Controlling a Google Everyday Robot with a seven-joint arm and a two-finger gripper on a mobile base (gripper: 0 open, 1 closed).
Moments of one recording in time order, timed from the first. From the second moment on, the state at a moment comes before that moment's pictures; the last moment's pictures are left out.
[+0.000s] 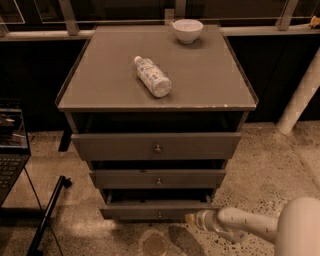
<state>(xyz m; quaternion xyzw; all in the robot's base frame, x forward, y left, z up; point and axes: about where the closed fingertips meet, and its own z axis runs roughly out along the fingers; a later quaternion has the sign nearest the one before) 0.541 -0.167 0.206 -0.08 0.94 0.24 0.25</state>
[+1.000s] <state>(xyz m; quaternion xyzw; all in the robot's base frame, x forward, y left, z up) 0.573 -0.162 0.135 -0.13 0.93 0.30 0.19</state>
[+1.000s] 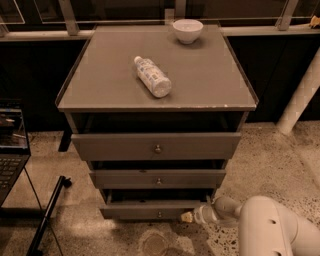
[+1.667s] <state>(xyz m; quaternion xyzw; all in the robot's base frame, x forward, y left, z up) 0.601 -0.160 0.146 -0.13 0.92 0.29 0.22</state>
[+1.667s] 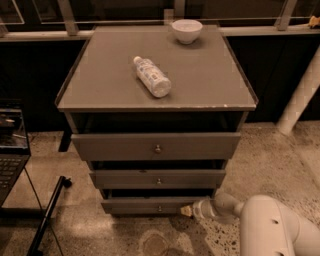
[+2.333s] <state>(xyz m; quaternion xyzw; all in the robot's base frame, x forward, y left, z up) 0.624 -0.159 0.160 -0.12 0.92 0.28 0.25</state>
